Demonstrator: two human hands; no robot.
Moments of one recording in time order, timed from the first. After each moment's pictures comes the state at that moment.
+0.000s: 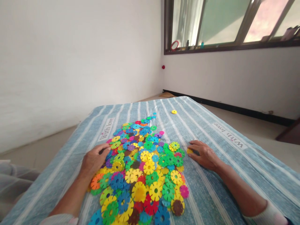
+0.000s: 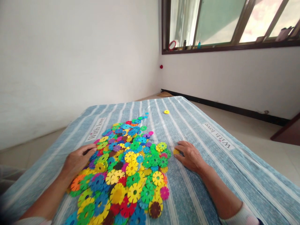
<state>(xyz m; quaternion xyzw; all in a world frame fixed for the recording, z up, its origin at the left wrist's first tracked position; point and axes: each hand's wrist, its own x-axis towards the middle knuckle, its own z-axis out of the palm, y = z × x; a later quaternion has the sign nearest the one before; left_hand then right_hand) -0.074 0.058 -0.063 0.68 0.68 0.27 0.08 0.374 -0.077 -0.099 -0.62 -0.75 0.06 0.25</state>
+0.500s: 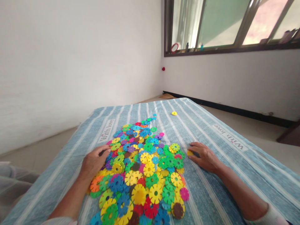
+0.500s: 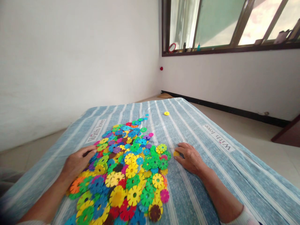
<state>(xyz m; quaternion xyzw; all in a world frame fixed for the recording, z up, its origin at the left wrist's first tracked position) -0.075 0.057 -0.063 0.68 0.68 0.27 0.07 0.373 -0.077 -0.099 -0.61 -0.75 0.07 0.25</state>
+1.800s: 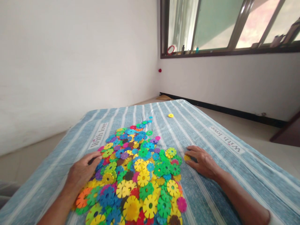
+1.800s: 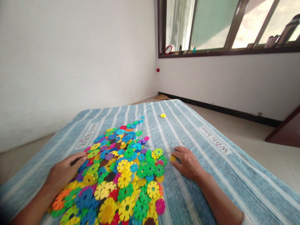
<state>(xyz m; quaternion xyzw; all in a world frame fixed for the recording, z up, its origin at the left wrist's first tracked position) -0.075 0.059 -0.059 0.66 0.70 0.26 0.07 0.370 -0.078 -0.094 -0.62 -0.74 0.06 0.26</state>
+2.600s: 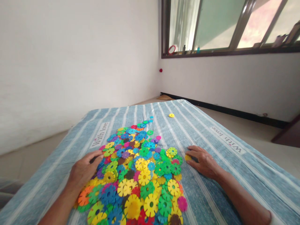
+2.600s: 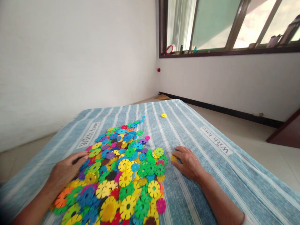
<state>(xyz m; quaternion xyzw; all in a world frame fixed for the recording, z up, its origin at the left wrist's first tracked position) -0.076 0.059 -0.061 0.67 0.68 0.28 0.06 0.372 -0.078 -0.098 -0.61 -0.74 0.06 0.27</state>
